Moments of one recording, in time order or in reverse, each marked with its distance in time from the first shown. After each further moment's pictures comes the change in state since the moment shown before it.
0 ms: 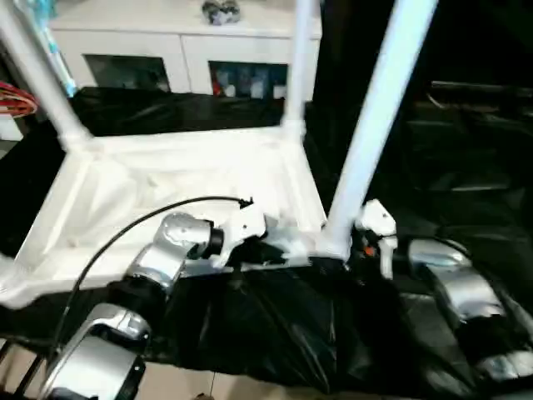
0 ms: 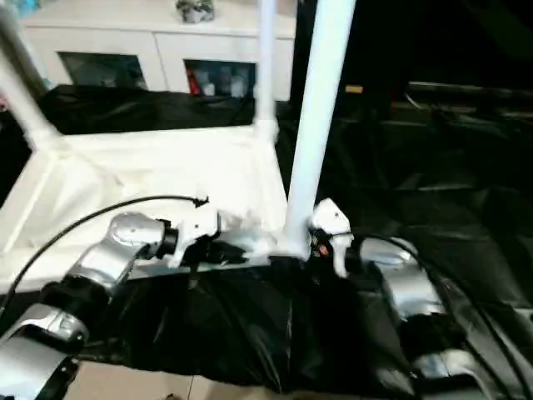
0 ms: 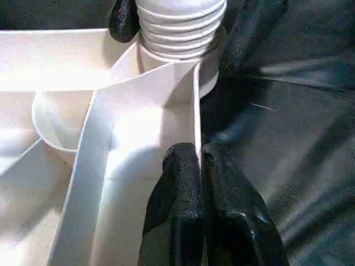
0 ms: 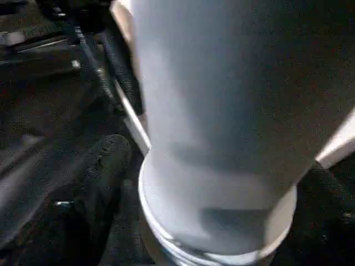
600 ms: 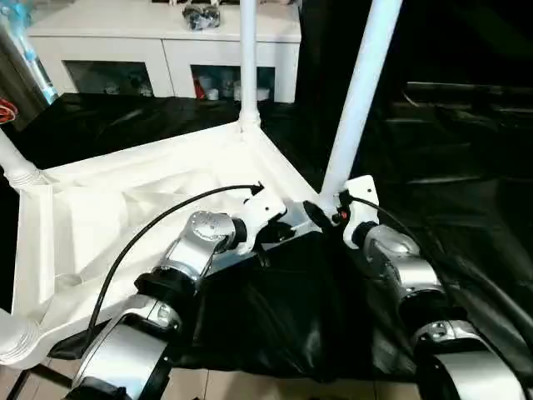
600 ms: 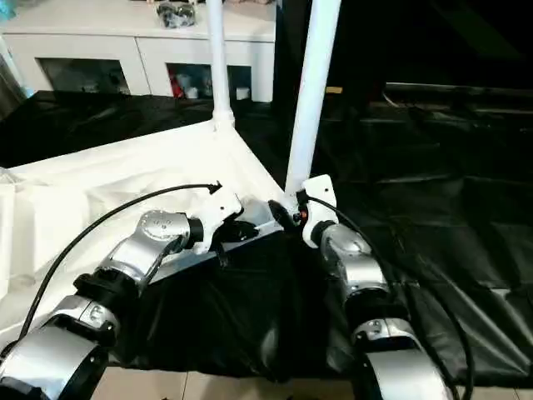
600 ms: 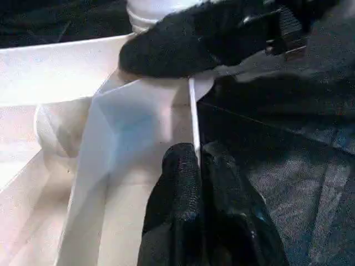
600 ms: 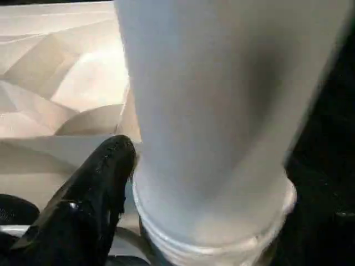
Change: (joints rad) left arm -0.058 -0.146 0.035 0.073 0.075 0.124 0.385; right arm -0.194 0.271 -0.156 0.352 -0.064 -0.077 -0.626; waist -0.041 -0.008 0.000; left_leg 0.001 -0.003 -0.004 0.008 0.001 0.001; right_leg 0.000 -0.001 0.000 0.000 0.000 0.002
